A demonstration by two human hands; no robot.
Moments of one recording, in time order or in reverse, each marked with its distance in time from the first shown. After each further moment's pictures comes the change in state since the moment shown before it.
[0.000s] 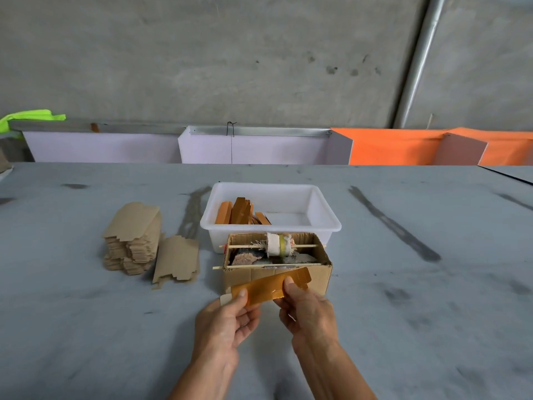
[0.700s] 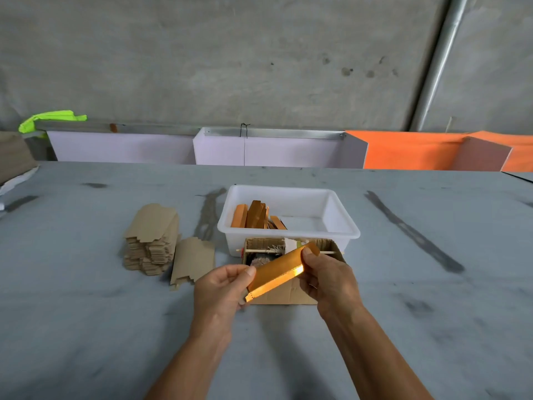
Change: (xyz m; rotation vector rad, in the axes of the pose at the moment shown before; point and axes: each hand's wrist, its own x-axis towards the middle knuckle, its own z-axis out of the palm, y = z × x) left_hand 0.010 0.043 -0.006 0.324 0.002 0.335; right_hand 0.022 -0.043 0.022 -0.145 -0.090 -0.123
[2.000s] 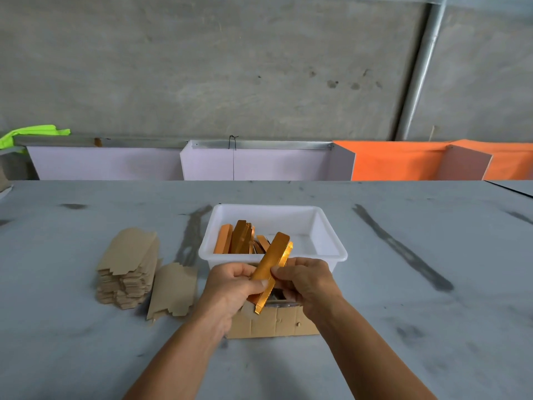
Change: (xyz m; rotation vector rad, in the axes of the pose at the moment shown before) left_hand 0.028 0.049 0.047 0.341 -0.213 -0.051; right_hand 0.026 -0.037 0.015 -0.243 -0.108 0.040
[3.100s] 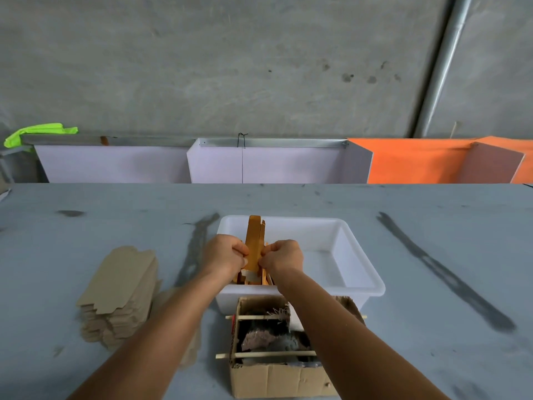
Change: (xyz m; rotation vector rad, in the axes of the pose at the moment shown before) left_hand 0.159 0.008 -0.022 0.404 0.160 0.205; right_hand 0.149 -0.011 0.077 -0.401 0.152 -0.157
